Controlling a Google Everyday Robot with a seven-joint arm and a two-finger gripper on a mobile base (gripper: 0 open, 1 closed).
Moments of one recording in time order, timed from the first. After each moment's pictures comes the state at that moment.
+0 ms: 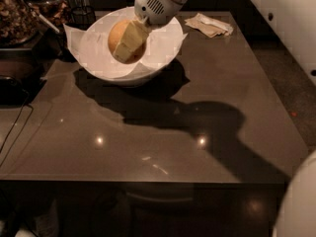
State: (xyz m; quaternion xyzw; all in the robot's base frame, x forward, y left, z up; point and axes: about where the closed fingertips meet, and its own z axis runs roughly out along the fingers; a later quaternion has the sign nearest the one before) arm 0.592 0.056 0.977 -0.57 0.75 0.21 0.24
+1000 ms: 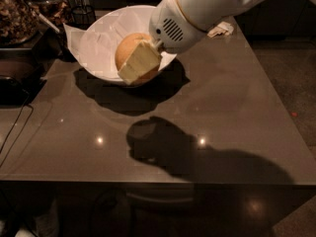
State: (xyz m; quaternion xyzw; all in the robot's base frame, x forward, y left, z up) arm 0.500 0.033 0.989 -0.51 0.78 0.20 0.30
